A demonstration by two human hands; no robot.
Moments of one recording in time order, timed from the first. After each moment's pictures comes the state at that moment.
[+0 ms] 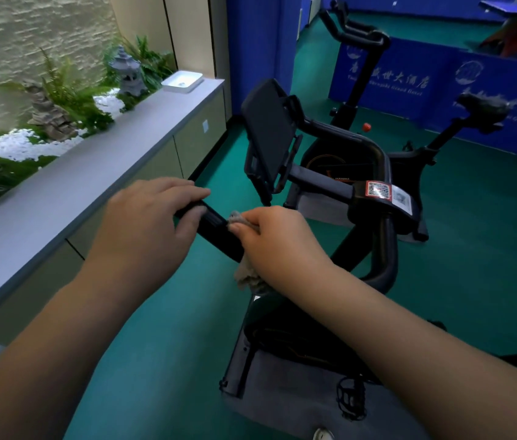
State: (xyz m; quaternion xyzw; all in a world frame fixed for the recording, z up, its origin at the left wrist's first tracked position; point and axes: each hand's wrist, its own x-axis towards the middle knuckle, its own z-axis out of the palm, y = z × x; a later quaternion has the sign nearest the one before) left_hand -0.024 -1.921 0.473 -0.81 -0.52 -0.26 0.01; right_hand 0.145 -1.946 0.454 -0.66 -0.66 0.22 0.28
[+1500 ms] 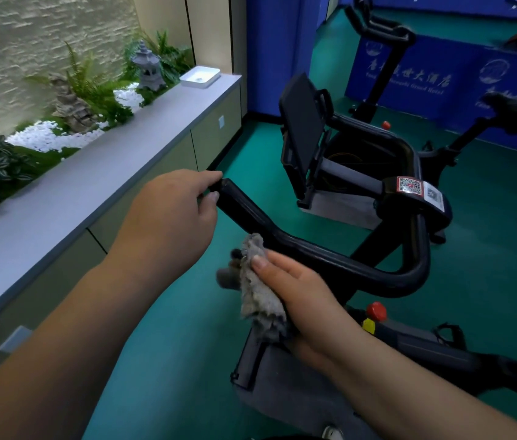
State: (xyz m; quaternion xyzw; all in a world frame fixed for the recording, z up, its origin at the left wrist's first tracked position) left_hand -0.038 -1.928 0.480 -0.78 -0.55 -0.30 -0.05; right_hand 0.105 -2.004 0.425 -0.43 -0.28 0.70 0.49
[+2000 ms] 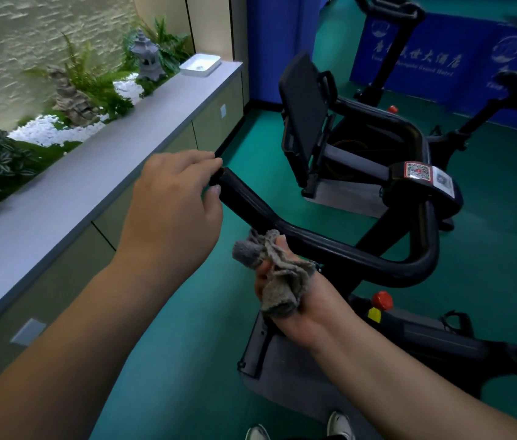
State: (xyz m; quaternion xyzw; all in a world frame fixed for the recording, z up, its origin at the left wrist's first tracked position) left_hand -0.038 -1.925 0.466 -0.80 -0.52 -0.30 0.02; right_hand 0.104 -1.980 0.396 -0.32 -0.01 0.77 0.55
